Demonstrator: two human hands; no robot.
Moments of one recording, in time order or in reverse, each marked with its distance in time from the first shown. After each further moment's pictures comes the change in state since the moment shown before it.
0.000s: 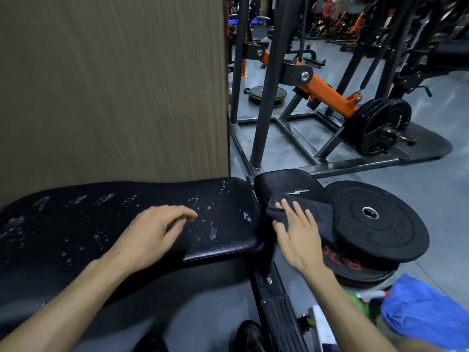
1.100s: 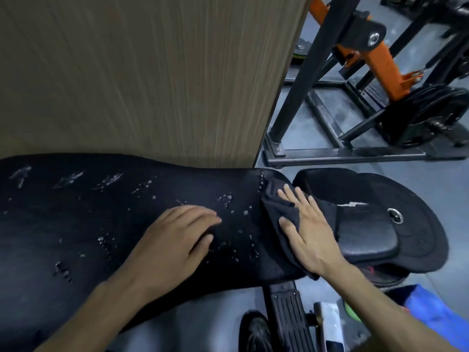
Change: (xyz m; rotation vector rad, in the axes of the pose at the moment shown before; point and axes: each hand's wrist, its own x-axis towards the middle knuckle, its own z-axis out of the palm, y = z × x) left_hand 0.017 -0.078 0.019 -0.022 -0.119 0.004; right_hand 0.075 -0.062 0.035 0.006 -0.224 -0.239
